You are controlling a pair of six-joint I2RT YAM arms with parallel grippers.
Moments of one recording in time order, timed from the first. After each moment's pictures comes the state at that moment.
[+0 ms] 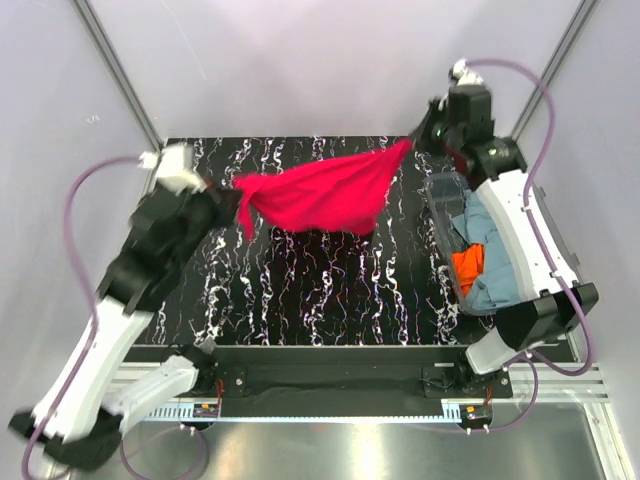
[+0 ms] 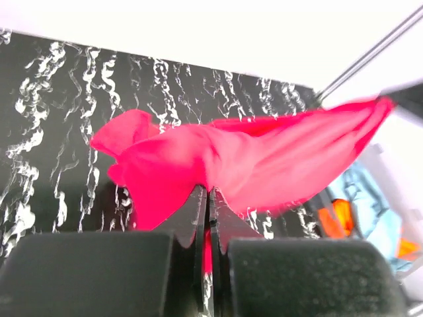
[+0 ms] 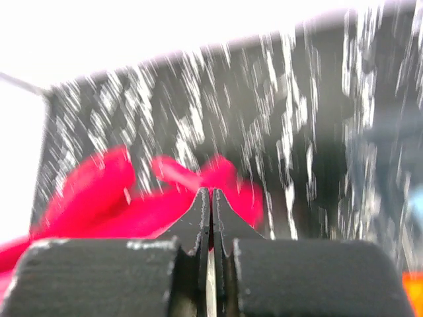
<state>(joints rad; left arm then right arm) -0.49 0.94 1.25 -0.51 -0.17 -0.48 0.28 1.56 1.76 -0.70 0.04 0.48</state>
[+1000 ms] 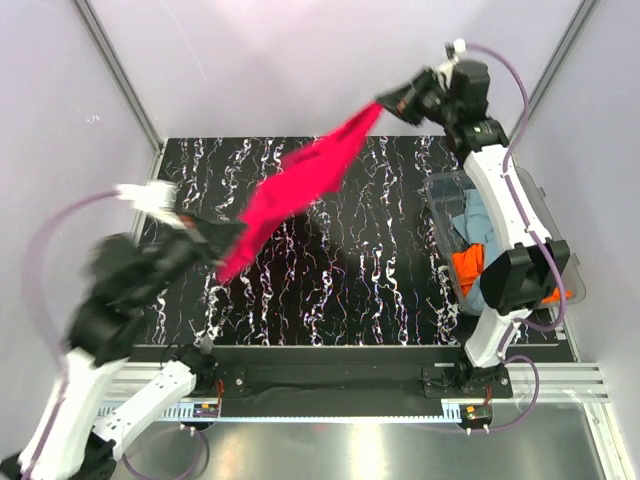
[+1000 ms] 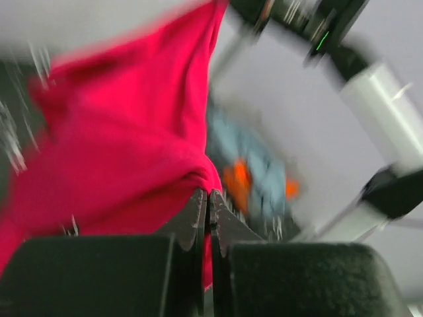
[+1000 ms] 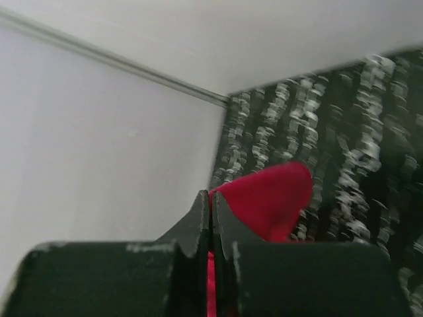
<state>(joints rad) -0.49 0.62 1.23 -0.58 0.14 -0.59 0.22 1.82 2.00 -0.29 -0.47 0.91</state>
